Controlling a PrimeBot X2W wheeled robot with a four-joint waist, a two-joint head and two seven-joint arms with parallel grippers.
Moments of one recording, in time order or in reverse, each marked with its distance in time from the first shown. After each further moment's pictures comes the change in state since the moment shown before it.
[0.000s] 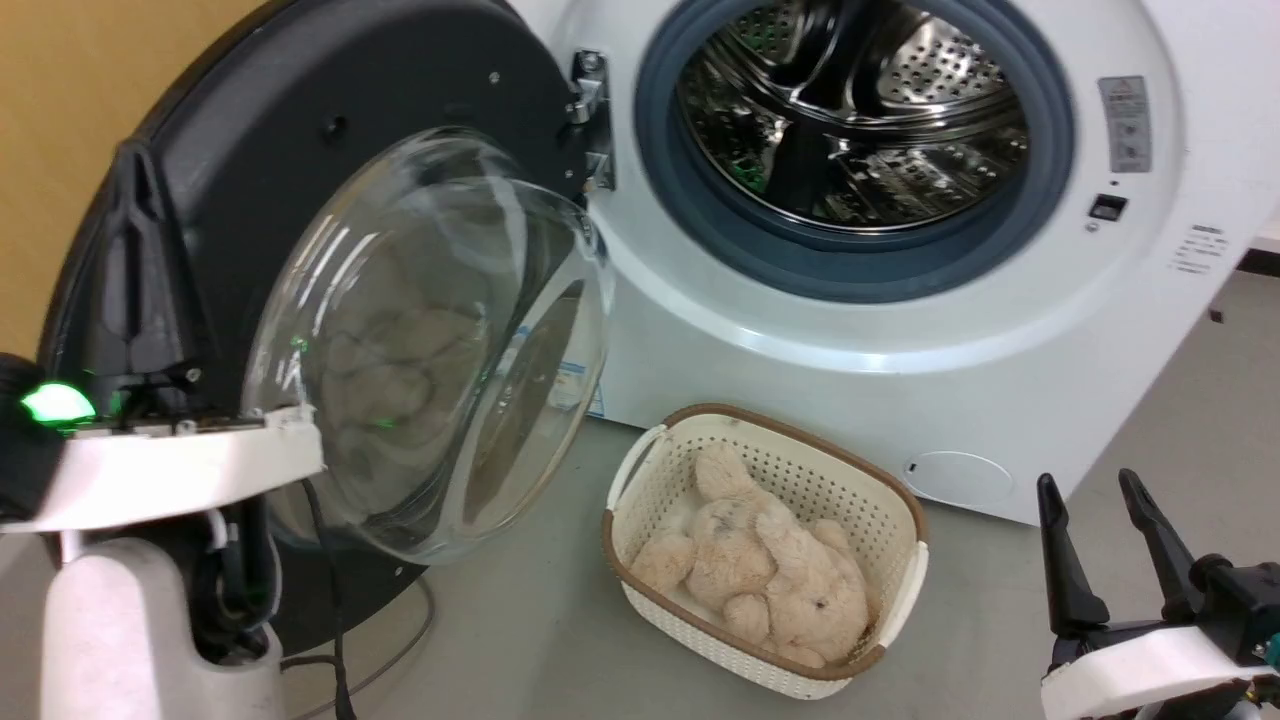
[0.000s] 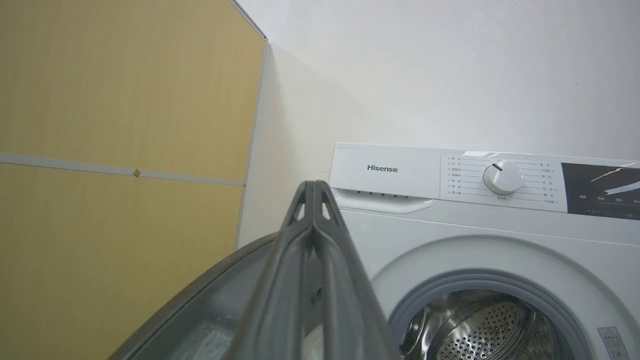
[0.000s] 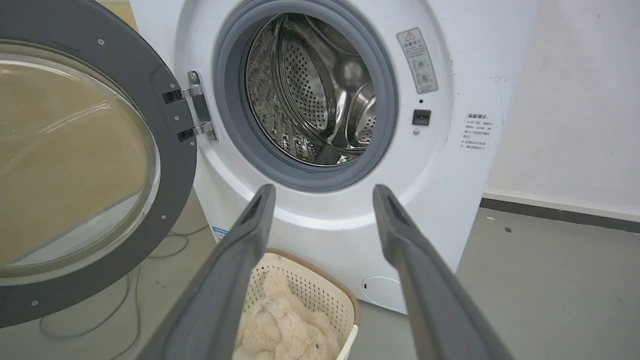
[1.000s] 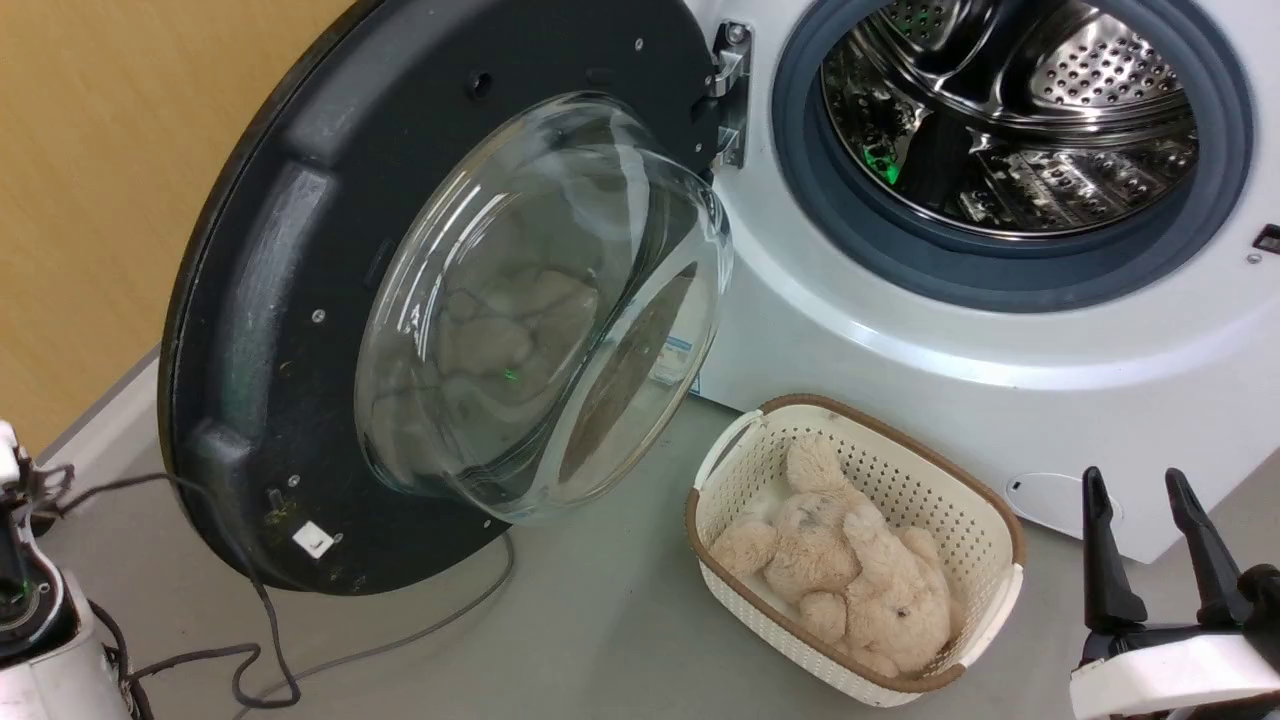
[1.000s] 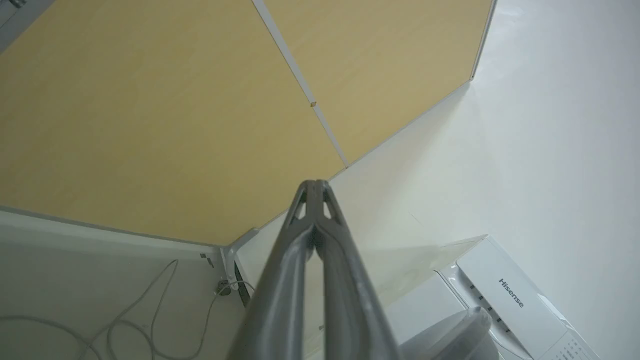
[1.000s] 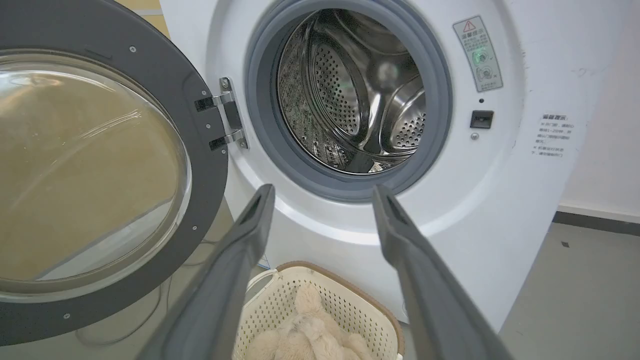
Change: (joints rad) left arm -0.089 0.040 0.396 0.320 -0.721 0.015 0.136; right arm 0.000 0.000 -0.048 0.015 0.039 0.000 -0.061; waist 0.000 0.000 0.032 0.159
